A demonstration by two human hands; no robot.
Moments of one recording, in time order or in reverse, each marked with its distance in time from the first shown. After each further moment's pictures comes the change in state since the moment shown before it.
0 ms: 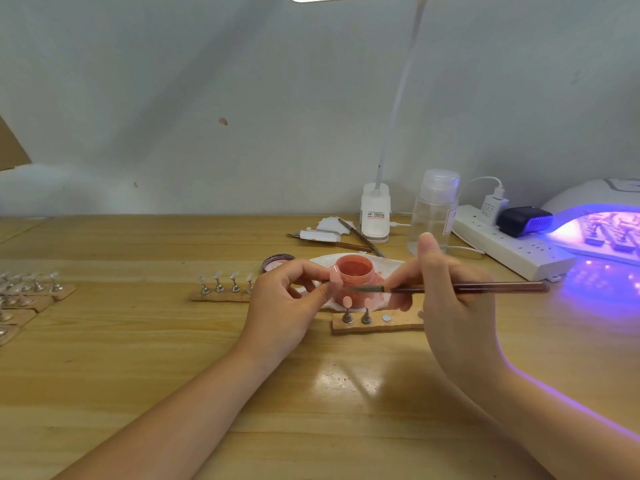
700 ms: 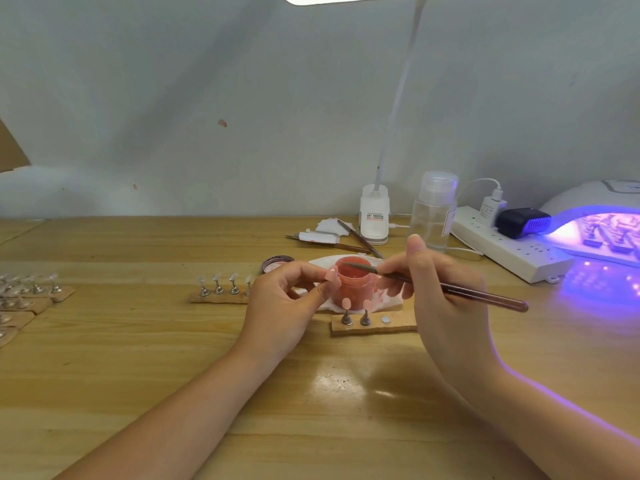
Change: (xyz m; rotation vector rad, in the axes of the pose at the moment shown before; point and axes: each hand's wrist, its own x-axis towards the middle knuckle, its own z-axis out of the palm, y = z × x) left_hand 0.001 -0.004 0.001 -0.068 0.004 -0.008; right_hand 0.002 0.001 0.001 -0.037 -0.008 -0.007
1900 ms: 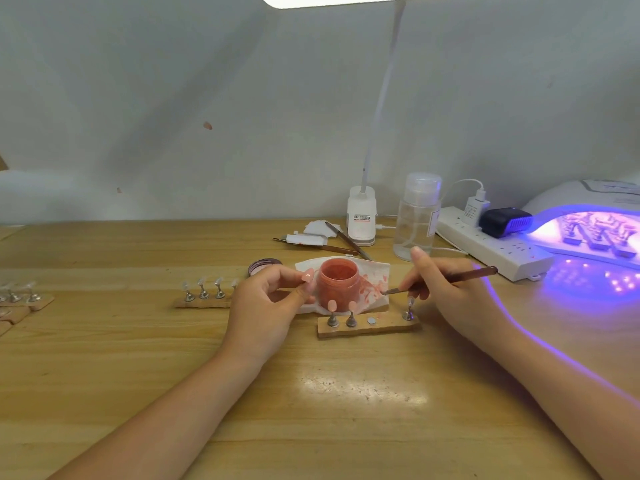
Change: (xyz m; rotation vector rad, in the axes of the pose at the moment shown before) left_hand 0.001 -0.004 0.001 0.008 0.068 -0.101; right_hand 0.031 0.033 -0.061 -0.445 -0.232 0.144
